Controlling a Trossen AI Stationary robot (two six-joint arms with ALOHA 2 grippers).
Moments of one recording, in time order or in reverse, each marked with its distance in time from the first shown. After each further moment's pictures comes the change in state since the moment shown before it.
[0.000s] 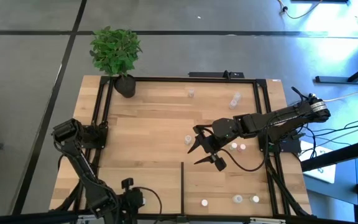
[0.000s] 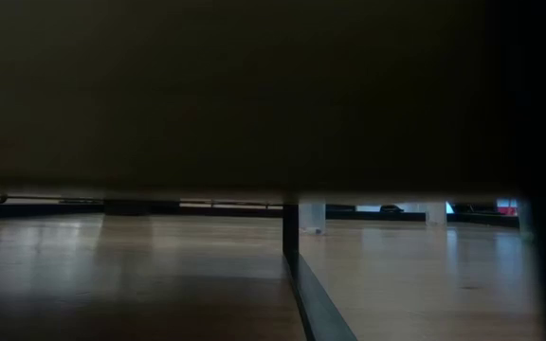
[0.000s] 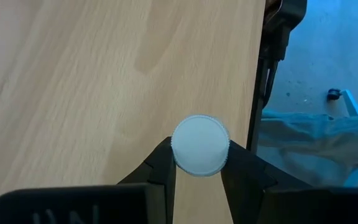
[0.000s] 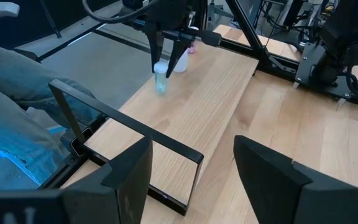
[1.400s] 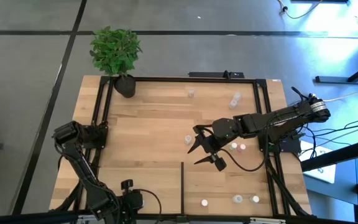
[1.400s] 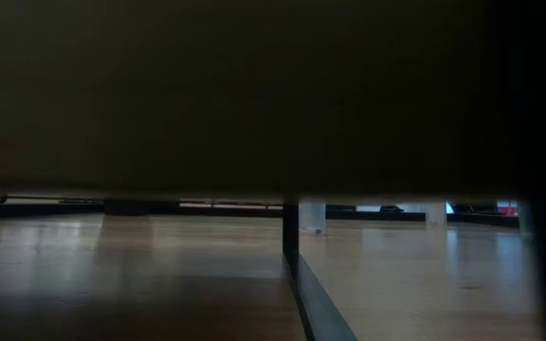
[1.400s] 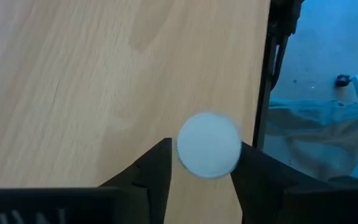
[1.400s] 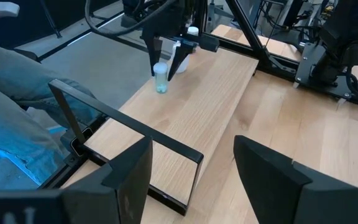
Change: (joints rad) left arm -0.010 0.031 -0.005 0.002 0.029 0.000; right arm 0.000 0.000 0.000 0.000 0.000 0.000
